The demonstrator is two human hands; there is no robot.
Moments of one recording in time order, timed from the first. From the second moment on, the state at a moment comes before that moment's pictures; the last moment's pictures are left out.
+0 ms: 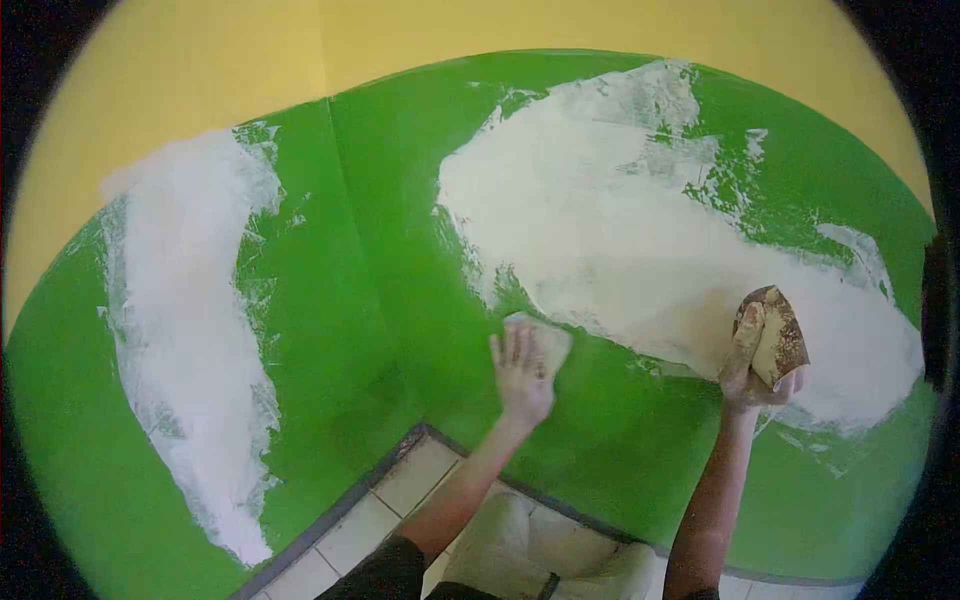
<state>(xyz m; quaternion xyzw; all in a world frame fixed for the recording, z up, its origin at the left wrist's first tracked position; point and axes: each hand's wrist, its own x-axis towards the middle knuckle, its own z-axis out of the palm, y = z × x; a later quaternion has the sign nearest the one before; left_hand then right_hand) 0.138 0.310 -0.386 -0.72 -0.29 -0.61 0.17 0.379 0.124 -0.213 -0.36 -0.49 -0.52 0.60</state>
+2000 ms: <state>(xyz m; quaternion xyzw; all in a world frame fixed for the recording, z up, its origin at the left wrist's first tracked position) 0.146 0.301 -0.101 -0.65 -0.33 -0.67 0.15 0.346 0.101 -0.171 -0.33 -0.61 -0.52 0.49</state>
